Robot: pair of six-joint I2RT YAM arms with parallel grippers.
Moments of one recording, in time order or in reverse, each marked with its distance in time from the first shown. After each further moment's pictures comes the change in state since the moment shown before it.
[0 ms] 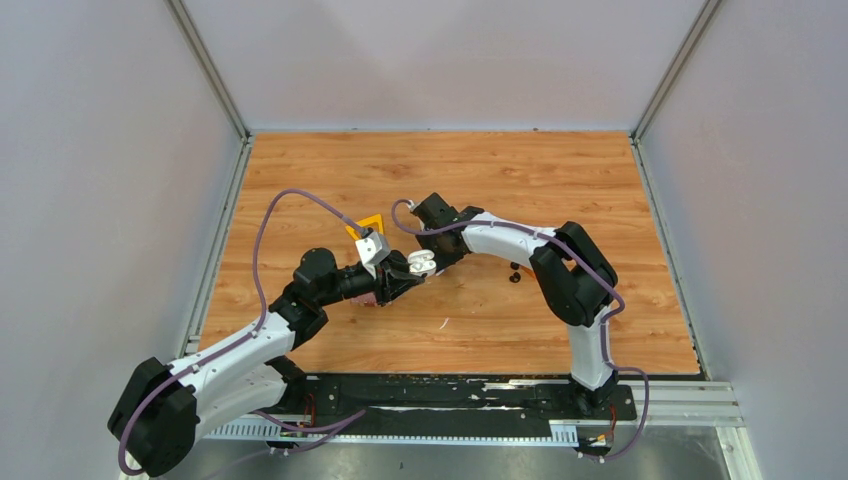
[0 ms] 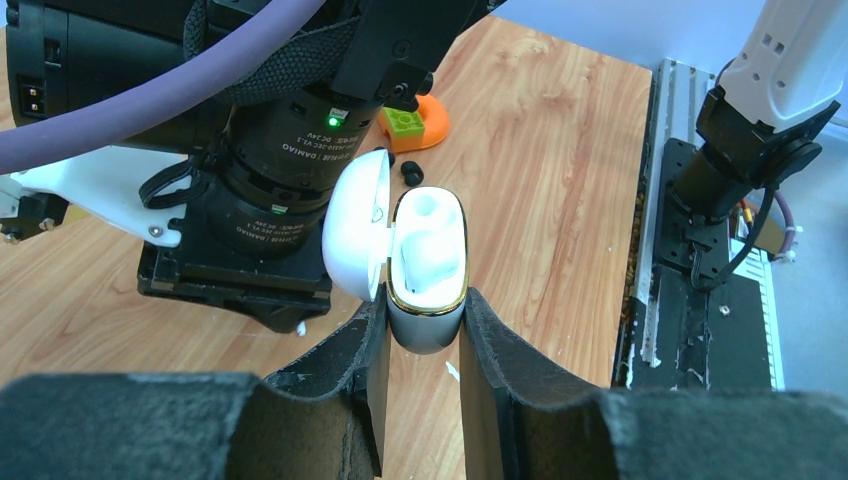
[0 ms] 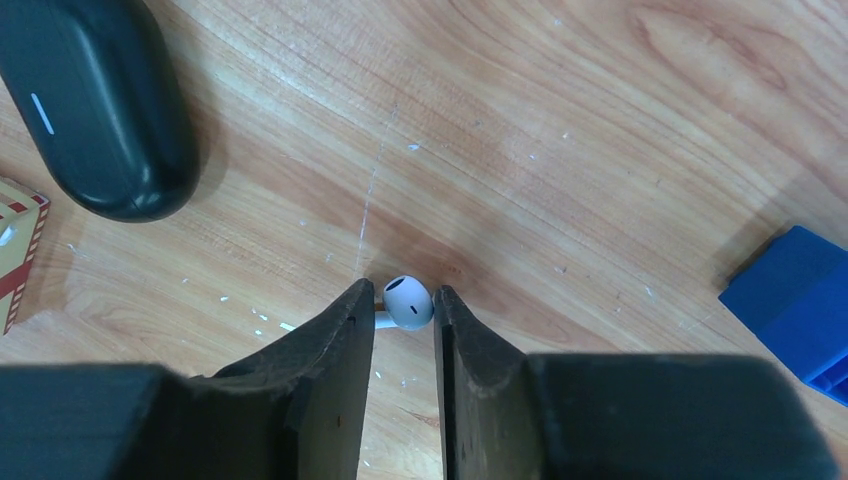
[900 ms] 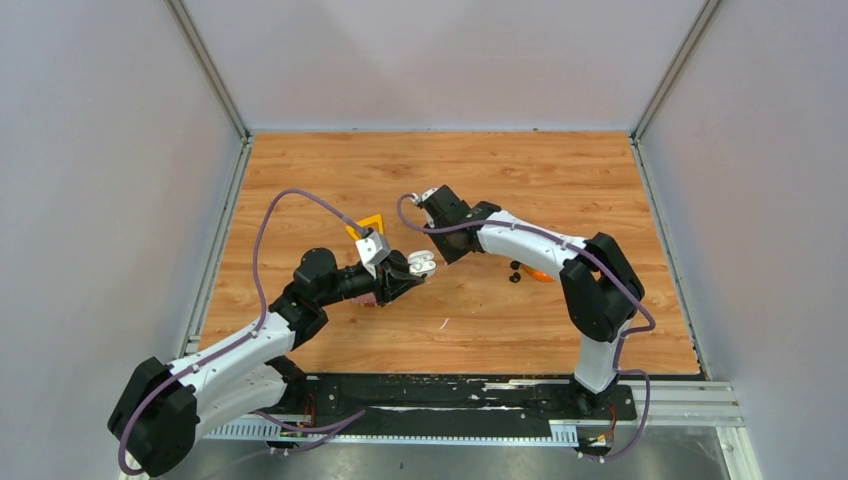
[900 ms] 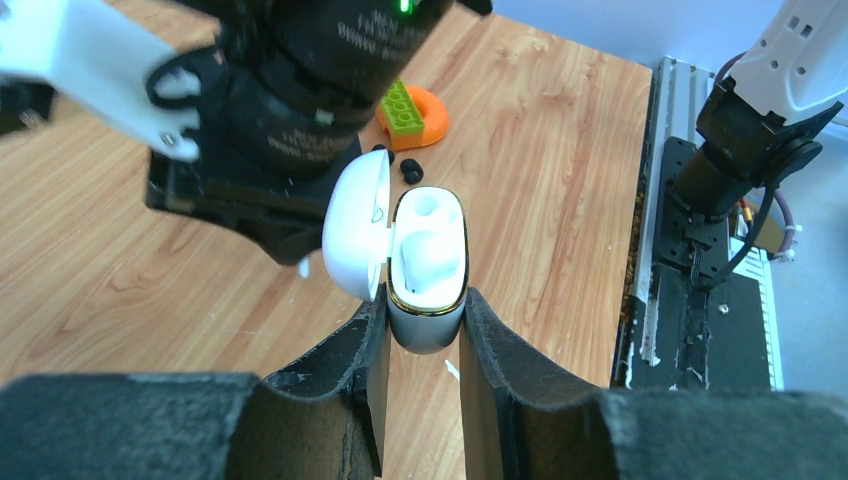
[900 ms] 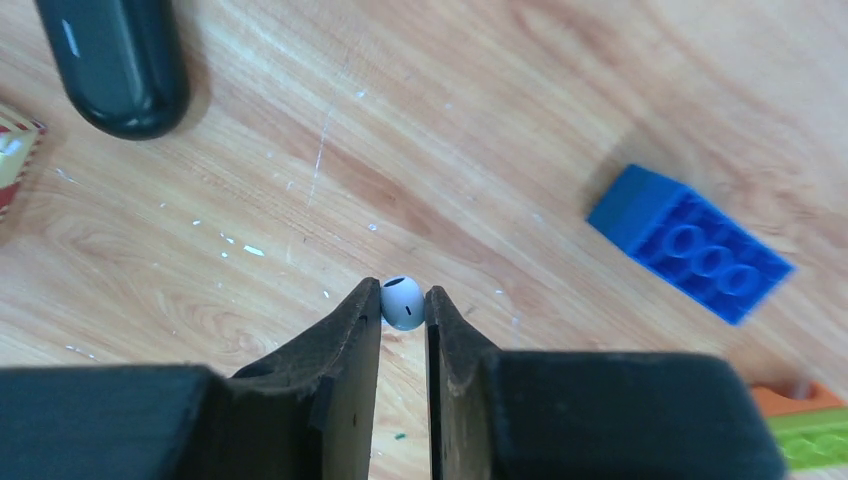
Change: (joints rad) left arm 0.000 0.000 0.000 -0.005 0.000 0.000; right arm 0.001 -0.140 -0.053 -0.040 0.085 -0.097
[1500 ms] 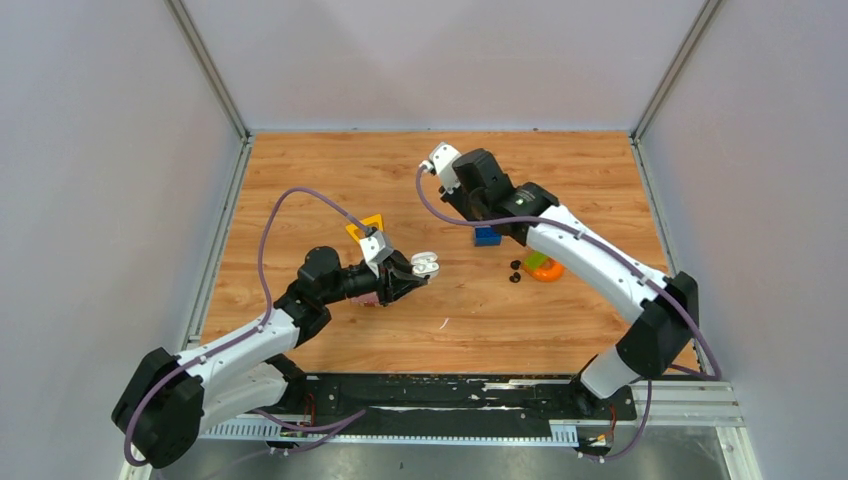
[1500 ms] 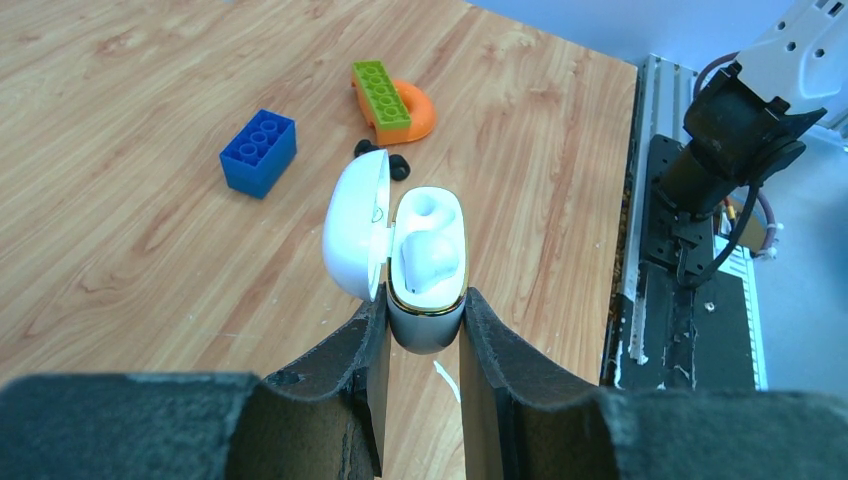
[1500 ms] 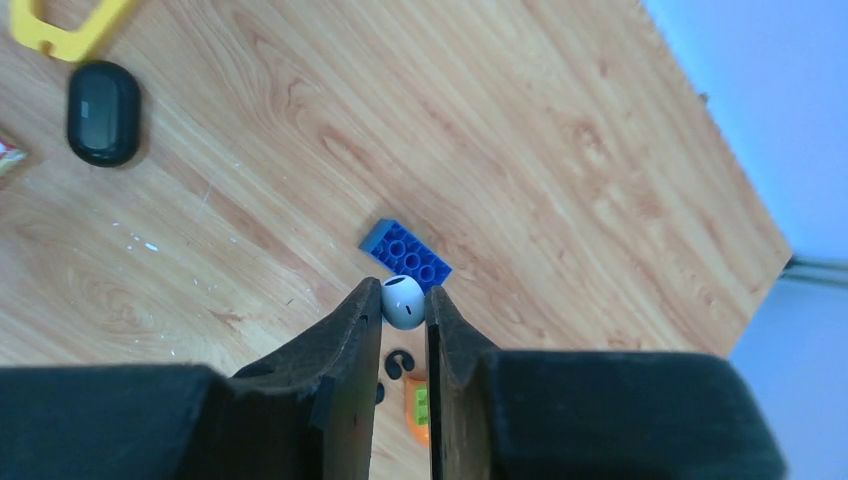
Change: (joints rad) left arm 0.000 0.050 0.000 0.041 0.024 -0.027; right arm -0.023 -0.281 0.125 -0.069 0.155 -0.368
